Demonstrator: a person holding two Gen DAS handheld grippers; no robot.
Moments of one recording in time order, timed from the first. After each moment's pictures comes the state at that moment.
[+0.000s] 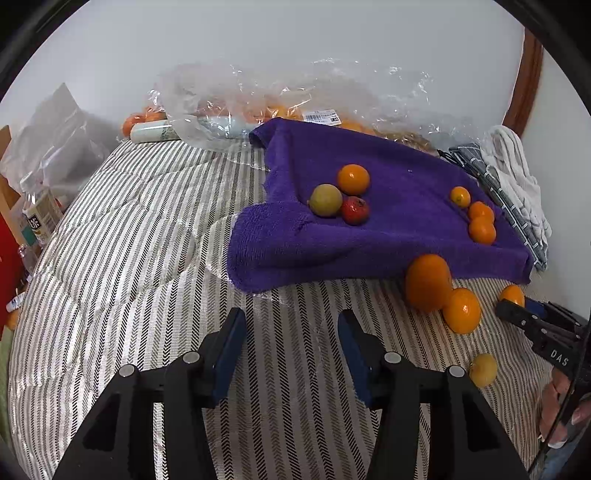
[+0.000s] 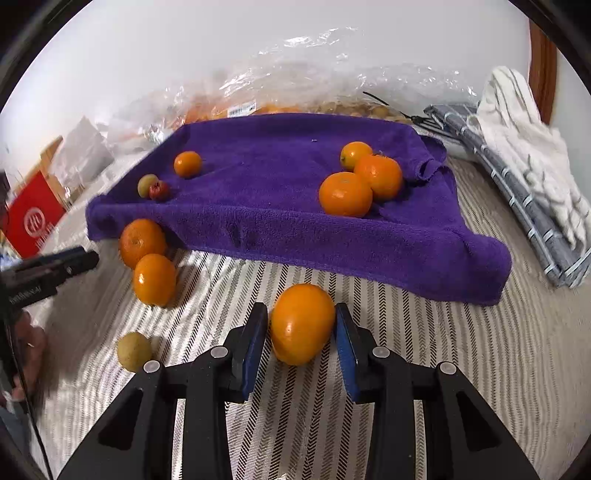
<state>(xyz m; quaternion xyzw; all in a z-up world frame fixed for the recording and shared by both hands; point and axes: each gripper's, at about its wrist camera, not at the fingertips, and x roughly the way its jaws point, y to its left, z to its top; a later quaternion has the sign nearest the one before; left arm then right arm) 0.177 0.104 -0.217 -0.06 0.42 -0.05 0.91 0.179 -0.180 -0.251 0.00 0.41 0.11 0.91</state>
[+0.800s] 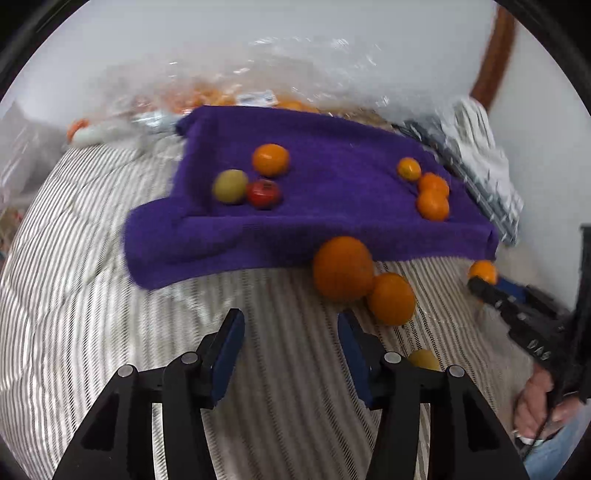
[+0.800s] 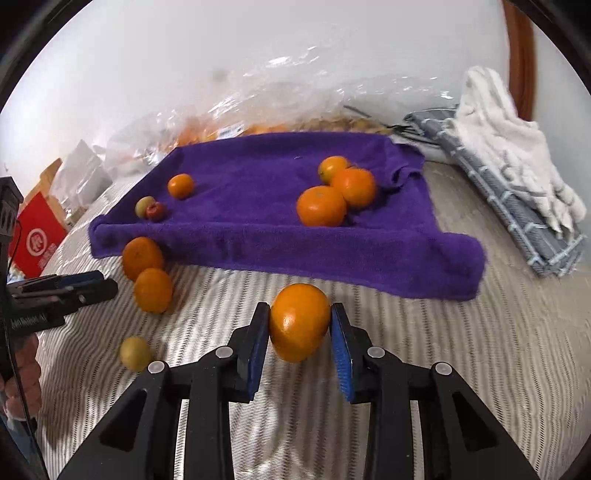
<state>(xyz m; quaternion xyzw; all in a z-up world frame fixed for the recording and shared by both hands) 0.184 0.045 -0.212 -0.03 0.45 -0.11 0.89 0.161 -0.194 -0.241 0.01 0.38 0.08 0.92</state>
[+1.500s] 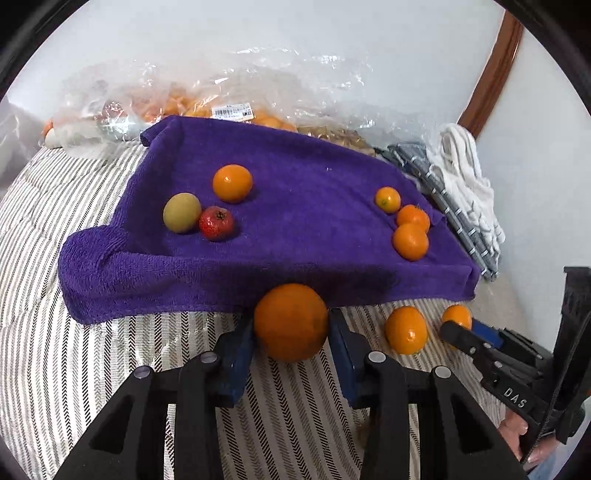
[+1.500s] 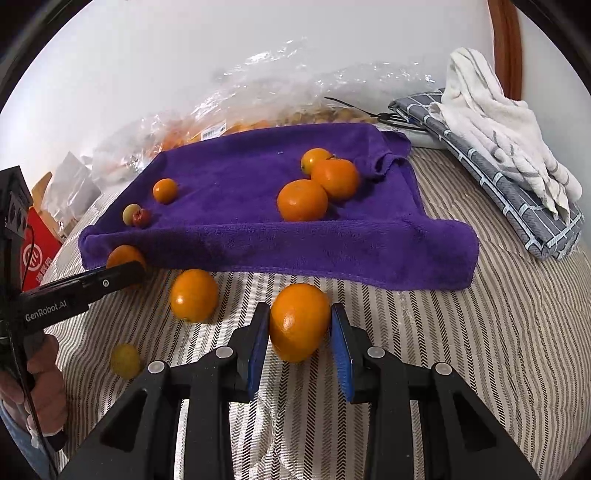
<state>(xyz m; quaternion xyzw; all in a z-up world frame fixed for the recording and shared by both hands) 0.203 0.034 -0.213 -0.11 0.41 -0.15 0.89 0.170 -0.198 -0.246 0.03 0.40 0.07 0.91</state>
